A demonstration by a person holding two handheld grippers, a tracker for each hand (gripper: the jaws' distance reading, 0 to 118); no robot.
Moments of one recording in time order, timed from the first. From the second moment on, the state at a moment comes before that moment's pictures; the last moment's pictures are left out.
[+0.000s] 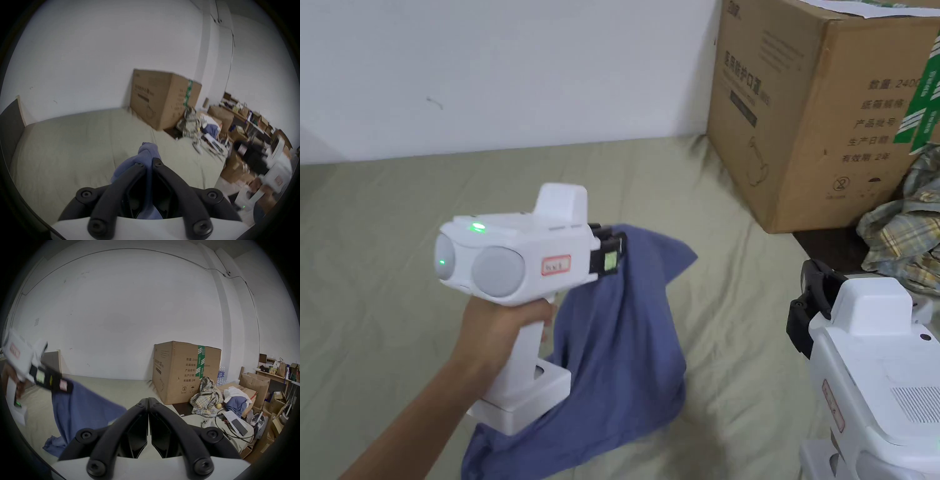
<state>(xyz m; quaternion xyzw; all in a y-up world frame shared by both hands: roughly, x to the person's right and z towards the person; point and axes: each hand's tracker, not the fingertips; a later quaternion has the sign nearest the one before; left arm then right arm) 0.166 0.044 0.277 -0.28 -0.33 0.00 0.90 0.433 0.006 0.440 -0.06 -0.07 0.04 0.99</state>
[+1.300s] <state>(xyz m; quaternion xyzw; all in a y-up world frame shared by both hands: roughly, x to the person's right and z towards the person) 0.090 0.028 0.348 -0.07 -0.10 0.00 0.99 0.405 0.023 0.435 -0.05 -0.05 0.03 1.00</state>
